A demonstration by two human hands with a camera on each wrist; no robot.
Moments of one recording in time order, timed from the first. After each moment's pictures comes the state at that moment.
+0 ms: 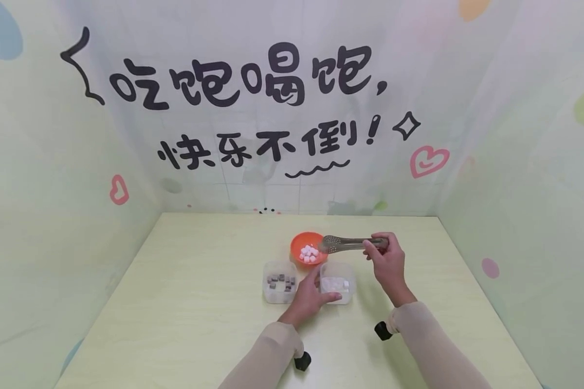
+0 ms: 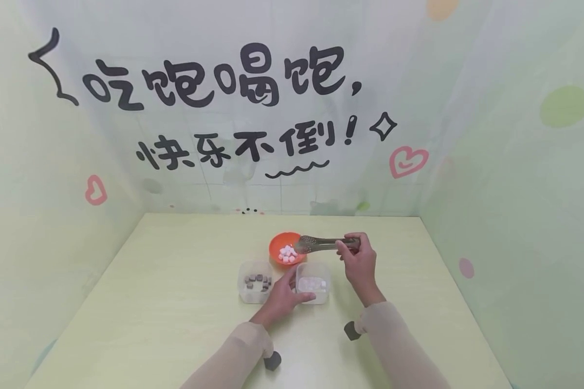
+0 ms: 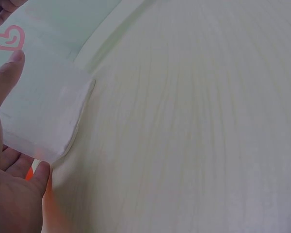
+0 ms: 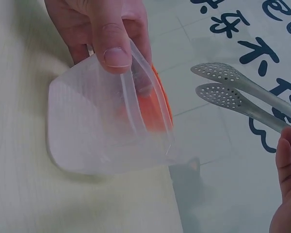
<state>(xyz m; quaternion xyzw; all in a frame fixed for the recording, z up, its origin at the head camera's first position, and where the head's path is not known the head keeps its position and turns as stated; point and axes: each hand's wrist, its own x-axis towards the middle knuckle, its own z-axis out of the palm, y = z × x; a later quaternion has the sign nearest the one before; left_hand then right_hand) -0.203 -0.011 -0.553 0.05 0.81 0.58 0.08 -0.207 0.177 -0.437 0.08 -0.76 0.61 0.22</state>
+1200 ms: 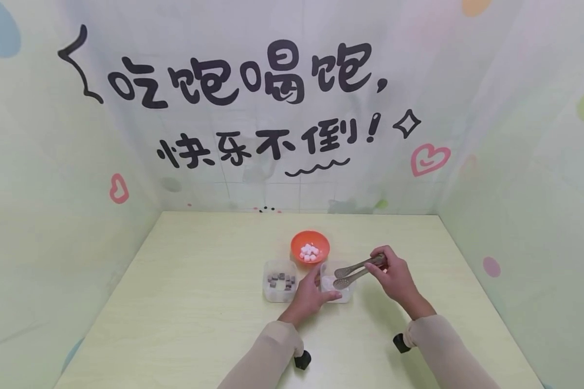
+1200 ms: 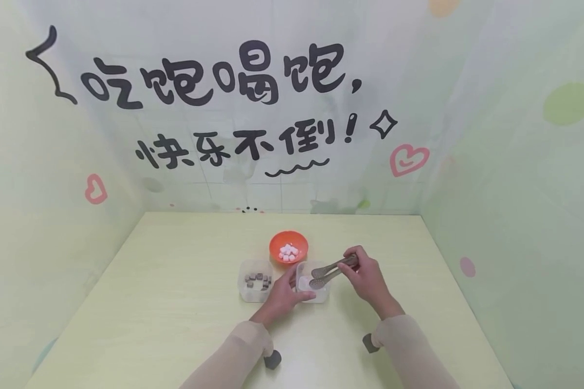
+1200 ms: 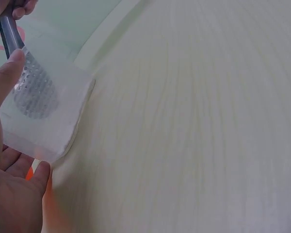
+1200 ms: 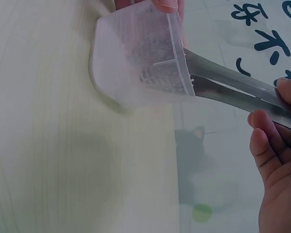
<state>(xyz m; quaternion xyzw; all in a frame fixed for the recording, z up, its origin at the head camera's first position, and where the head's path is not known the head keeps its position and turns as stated) -0.203 -0.012 -0.555 0.07 0.80 0.59 0.07 -0.210 0.220 -0.486 0.20 -0.85 0.45 0.18</state>
